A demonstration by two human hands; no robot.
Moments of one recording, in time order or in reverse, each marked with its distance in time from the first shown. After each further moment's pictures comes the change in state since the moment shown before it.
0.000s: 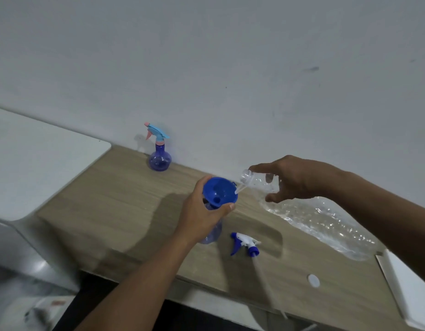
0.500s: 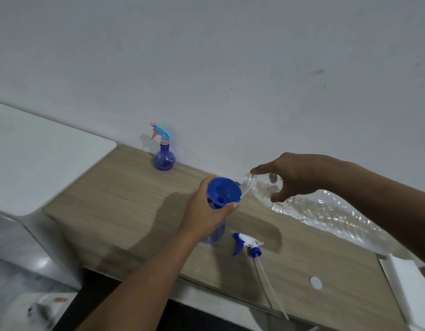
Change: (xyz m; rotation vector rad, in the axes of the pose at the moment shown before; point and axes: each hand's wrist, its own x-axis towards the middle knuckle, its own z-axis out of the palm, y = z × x) left_hand 0.001 -0.001 -0.001 0.017 -0.006 0.017; right_hand 0.004 -0.016 -0.019 -0.167 -0.091 -0.010
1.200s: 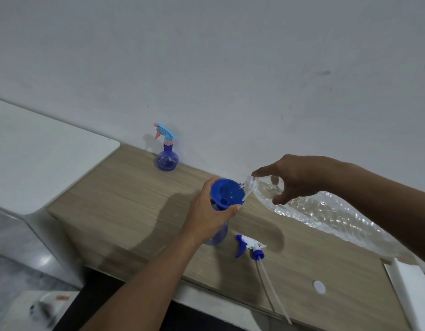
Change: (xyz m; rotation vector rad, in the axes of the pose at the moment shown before) left_hand 0.003 -0.003 0.001 0.001 -0.008 0.023; right_hand 0.007 -0.004 -0.002 -0.014 -0.024 -0.003
